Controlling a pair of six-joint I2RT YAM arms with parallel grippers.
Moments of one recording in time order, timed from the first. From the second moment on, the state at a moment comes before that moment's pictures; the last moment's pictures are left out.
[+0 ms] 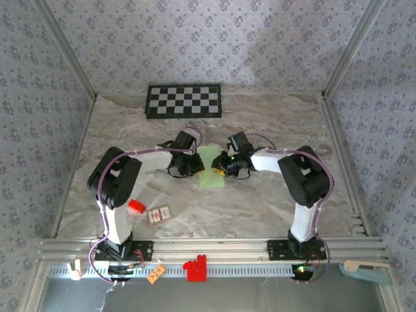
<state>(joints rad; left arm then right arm) -0.60 1.87 1.06 -0.28 0.32 -0.91 0.53 1.86 0.98 -0.07 -0.50 0.96</state>
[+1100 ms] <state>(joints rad) -0.39 1.49 0.73 0.16 0.59 -1.11 0.46 1.72 0.96 0.22 -0.65 0.98</state>
